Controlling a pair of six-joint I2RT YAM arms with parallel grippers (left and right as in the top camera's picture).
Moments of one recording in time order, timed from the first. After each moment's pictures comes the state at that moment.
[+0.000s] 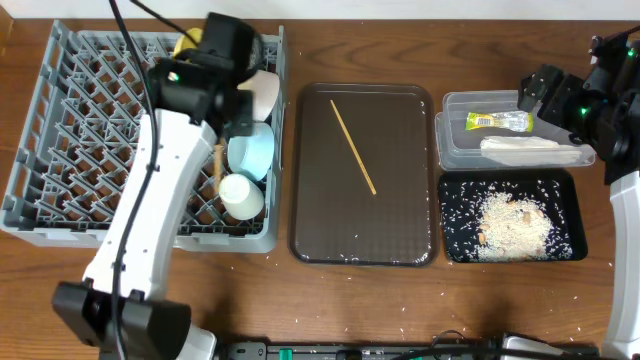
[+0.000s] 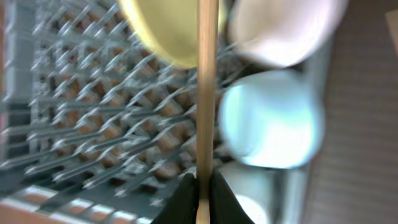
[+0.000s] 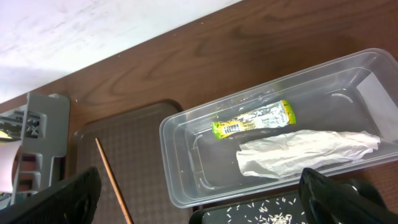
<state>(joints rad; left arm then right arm) -0.22 1.68 1.76 -1.31 -0.31 -0.20 -0.20 1.42 1.48 -0.83 -0.24 0.27</state>
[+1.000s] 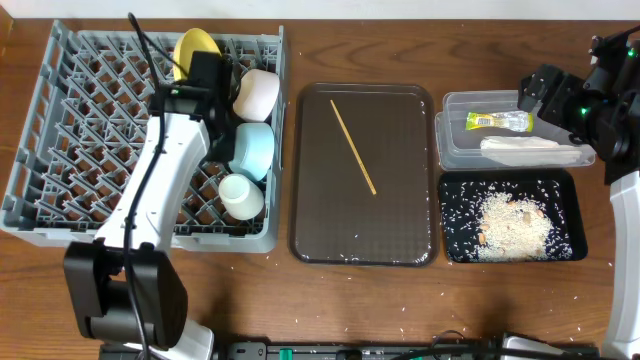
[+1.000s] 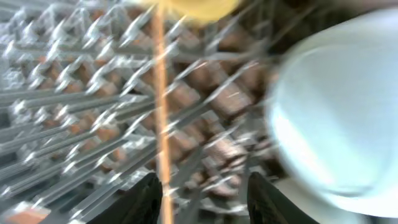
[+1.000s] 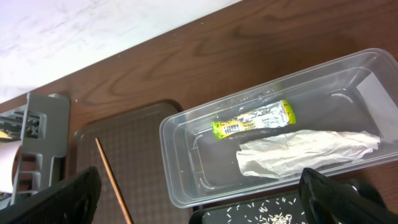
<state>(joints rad) -0.13 1.71 1.46 -1.06 -0.26 -0.04 -0.20 1.42 1.48 -0.83 -0.24 0.27</state>
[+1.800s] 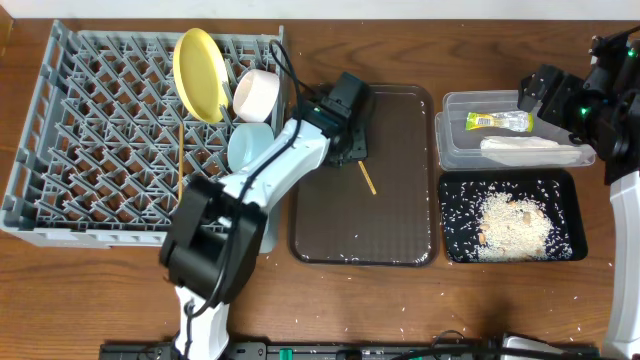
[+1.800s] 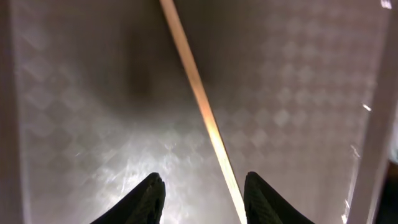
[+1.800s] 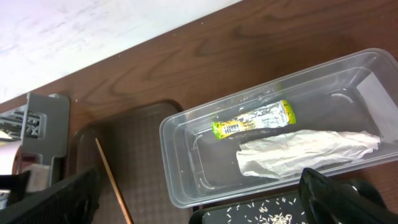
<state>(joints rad) -0.55 2.04 1.52 -0.66 0.07 -0.66 -0.20 1.42 1.48 -0.83 -0.24 0.27</state>
